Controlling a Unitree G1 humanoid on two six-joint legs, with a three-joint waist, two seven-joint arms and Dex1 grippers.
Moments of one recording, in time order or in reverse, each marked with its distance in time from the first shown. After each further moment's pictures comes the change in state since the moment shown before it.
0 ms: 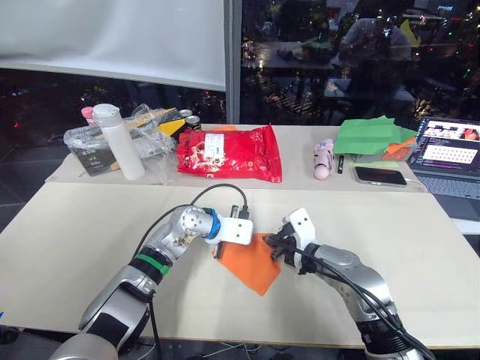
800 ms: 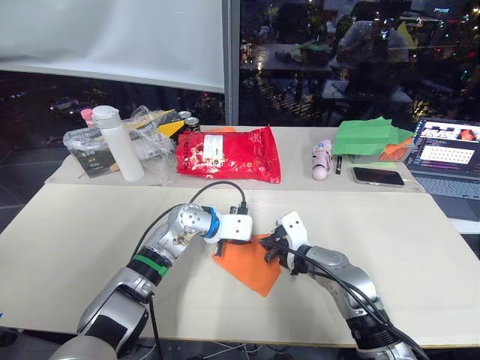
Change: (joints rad) left arm 0.010 0.001 0.043 -0.079 -0.090 0.142 -0.078; right arm -0.018 0.024 0.065 0.127 -0.062 -0.067 -0.010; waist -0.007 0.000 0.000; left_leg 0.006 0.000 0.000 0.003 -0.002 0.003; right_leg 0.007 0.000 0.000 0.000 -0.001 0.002
